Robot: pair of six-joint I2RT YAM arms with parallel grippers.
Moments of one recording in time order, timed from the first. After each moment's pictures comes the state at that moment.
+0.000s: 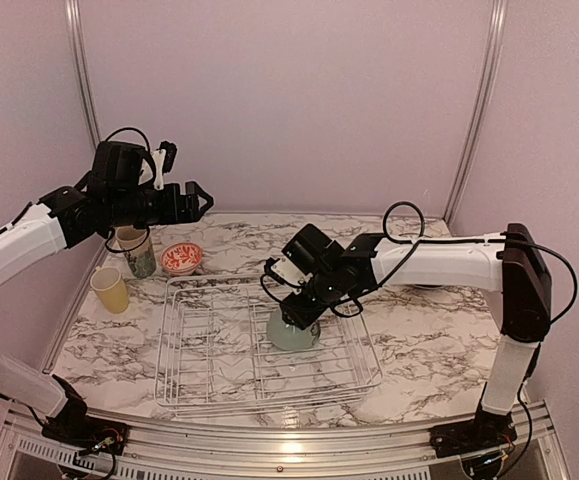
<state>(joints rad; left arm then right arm) -0.57 1.32 1.27 -0.41 -0.01 -0.38 0.96 1.86 1.42 -0.60 0.07 0.07</state>
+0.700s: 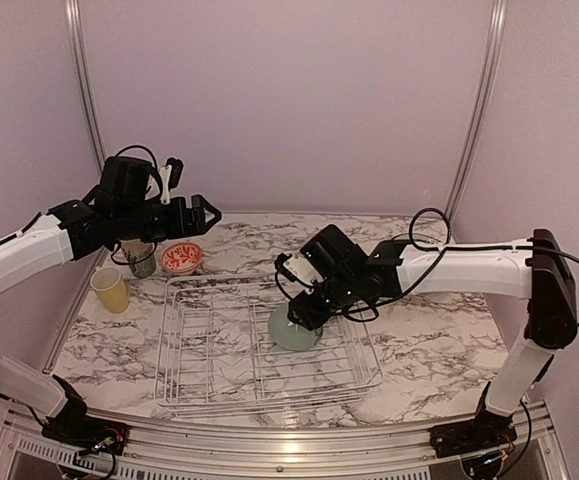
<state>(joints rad) -0.58 1.32 1.20 -0.36 0.05 -0.45 0.96 1.73 1.27 -0.49 0.05 0.11</state>
